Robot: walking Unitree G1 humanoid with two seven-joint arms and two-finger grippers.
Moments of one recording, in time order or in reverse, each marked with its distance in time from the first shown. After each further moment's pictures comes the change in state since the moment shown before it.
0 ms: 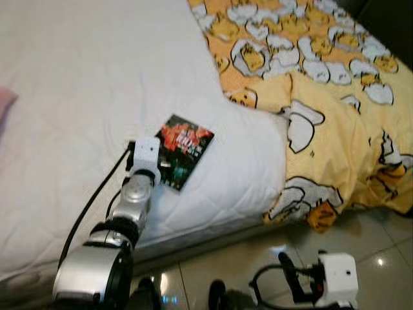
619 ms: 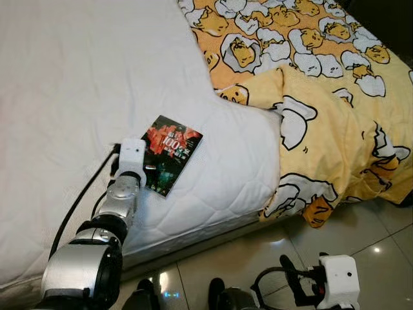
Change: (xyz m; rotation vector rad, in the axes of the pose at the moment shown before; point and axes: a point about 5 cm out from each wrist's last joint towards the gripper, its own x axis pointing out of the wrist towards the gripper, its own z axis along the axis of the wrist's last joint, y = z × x) left arm -0.001 0.023 -0.015 -0.070 0.148 0.024; right arm -0.003 -0.004 -0.003 -0.015 0.030 0.001
